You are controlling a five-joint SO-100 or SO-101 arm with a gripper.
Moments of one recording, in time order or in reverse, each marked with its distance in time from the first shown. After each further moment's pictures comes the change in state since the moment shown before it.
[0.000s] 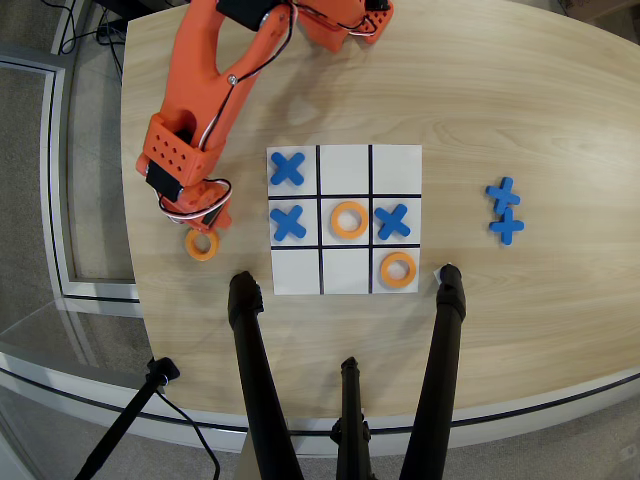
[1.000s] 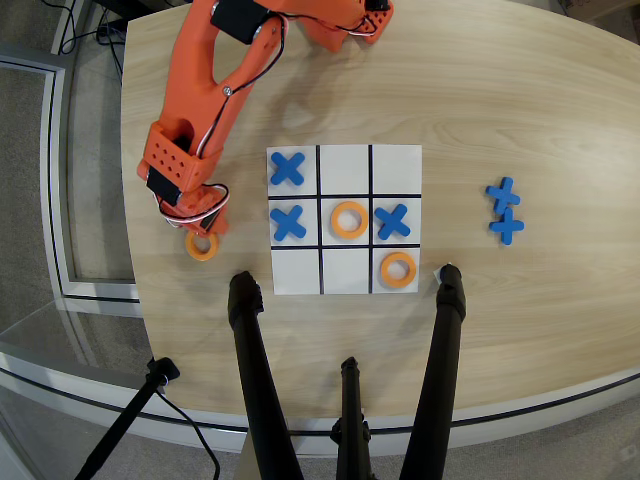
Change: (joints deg) arm 0.9 -4.8 -3.1 -1.4 -0.7
